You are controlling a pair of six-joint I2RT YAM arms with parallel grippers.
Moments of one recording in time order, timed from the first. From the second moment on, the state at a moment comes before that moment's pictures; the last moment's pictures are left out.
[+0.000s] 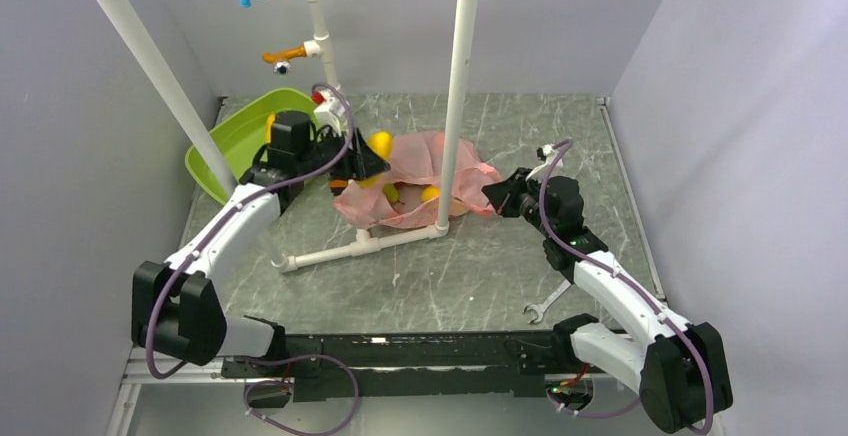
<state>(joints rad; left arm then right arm) -0.31 1.34 1.01 -0.08 0.62 -0.43 0.32 0.99 0.52 0.23 -0.22 0.57</state>
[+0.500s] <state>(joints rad) -0.29 1.48 1.34 -0.33 -0.26 -0.36 0.32 0.98 0.52 0.23 -0.22 0.56</state>
